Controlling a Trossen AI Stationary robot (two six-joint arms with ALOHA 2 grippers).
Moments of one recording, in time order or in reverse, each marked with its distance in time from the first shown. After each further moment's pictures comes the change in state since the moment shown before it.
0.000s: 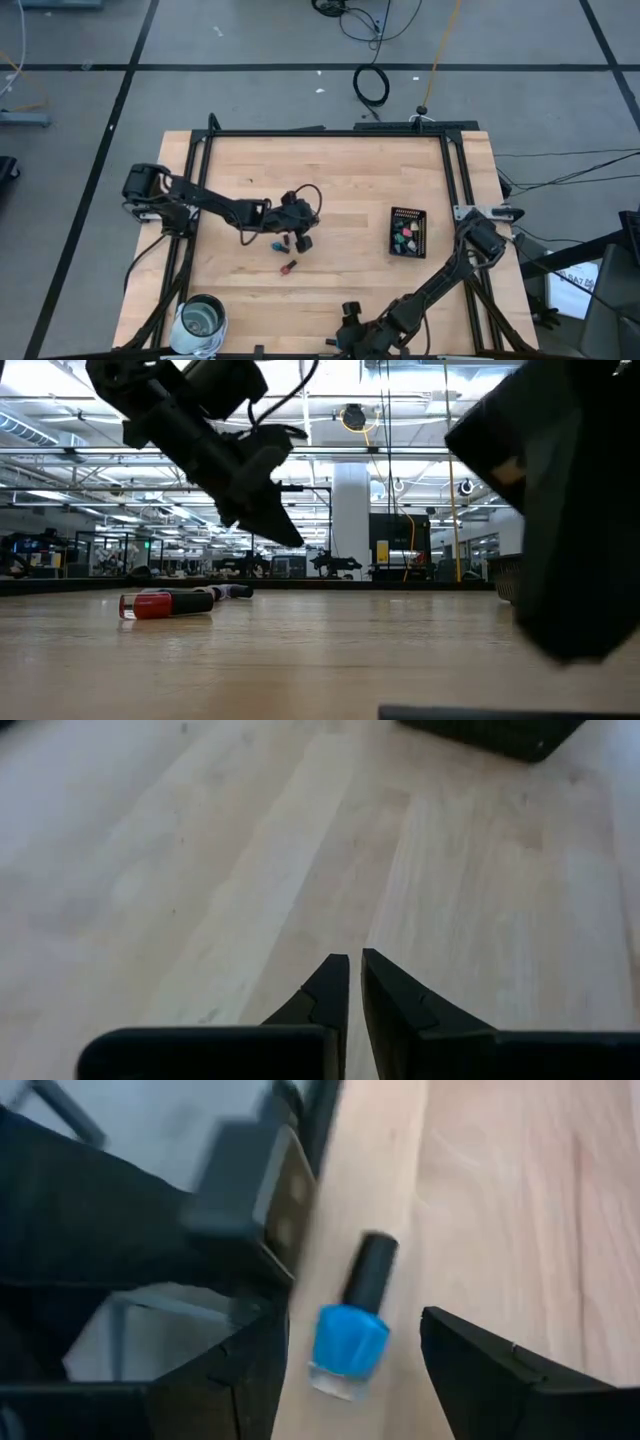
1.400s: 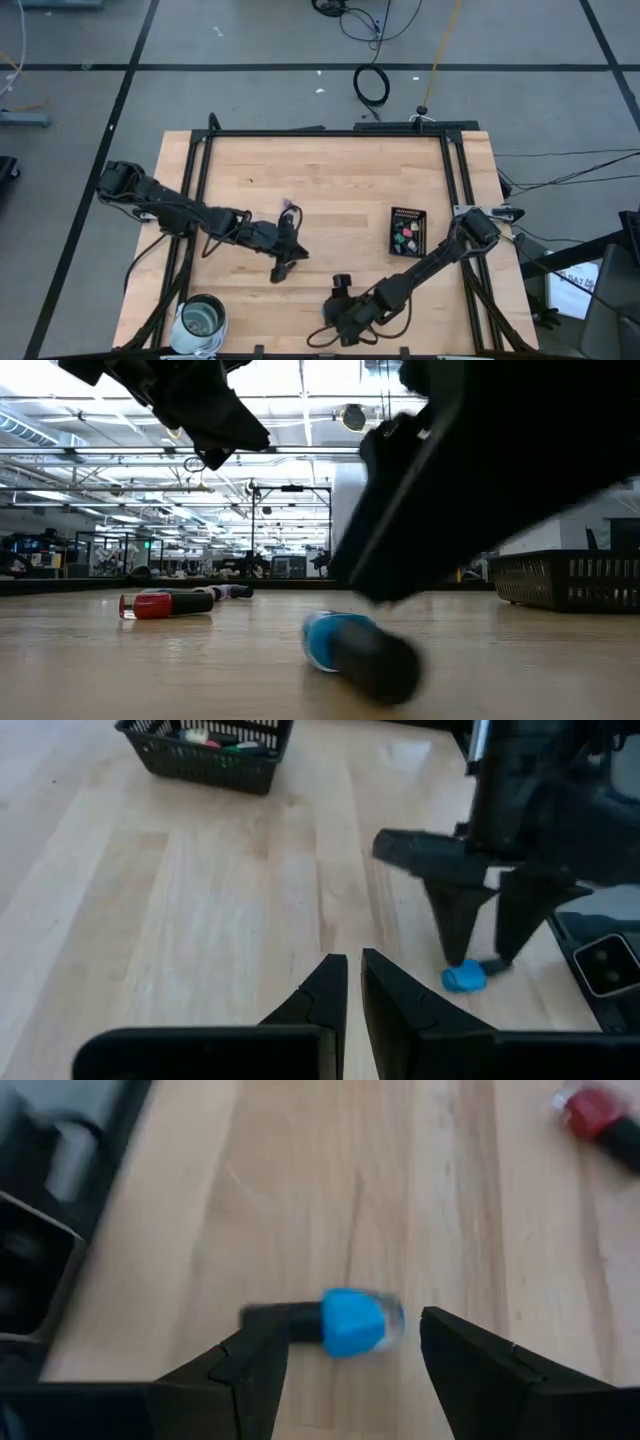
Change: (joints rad) left arm -0.207 -0.234 0.000 -0.104 0.225 0.014; right arm -0.144 -0.039 -0.004 -0.097 0.050 -0.147
